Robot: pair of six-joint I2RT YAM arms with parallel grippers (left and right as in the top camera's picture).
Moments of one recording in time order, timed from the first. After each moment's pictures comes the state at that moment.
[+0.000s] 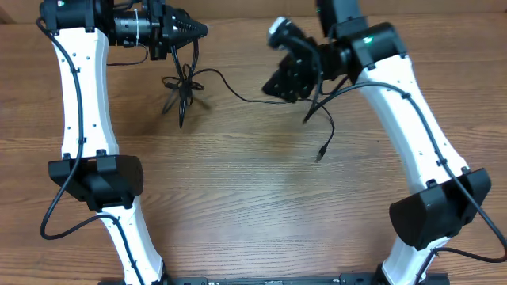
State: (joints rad) left arm 0.08 2.22 2.55 -1.52 1.30 -0.36; right arm 0.36 1.93 1.99 -1.09 -0.56 -0.54
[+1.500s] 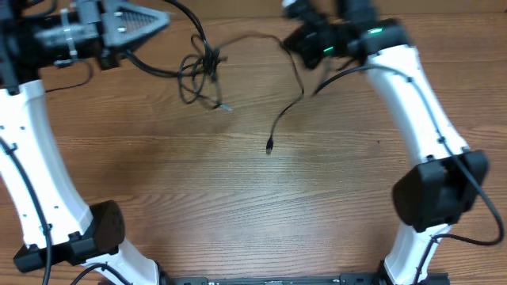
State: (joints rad) left arm 0.27 1.86 2.56 -1.54 1.37 -0.47; right arm 0.15 2.01 1.99 -0.80 -0.53 -0.39
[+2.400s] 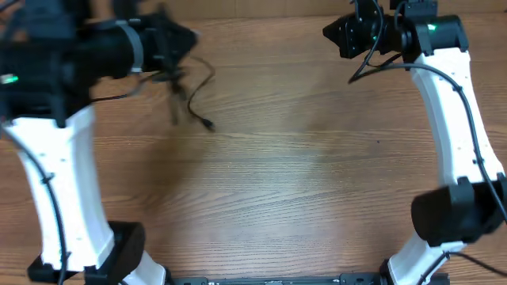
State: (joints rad) left arm -0.12 1.78 2.56 -1.50 0.55 -0.26; right arm 0.09 1.88 1.99 -0.90 -0.55 -0.22
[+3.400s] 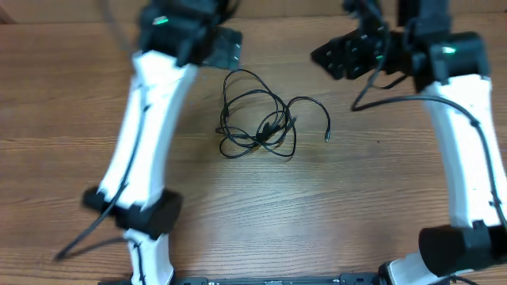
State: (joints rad) left arm -0.36 1.99 2.58 -1.55 -0.28 -0.22; right arm 0.18 1.74 1.88 -1.03 -0.51 -0.15
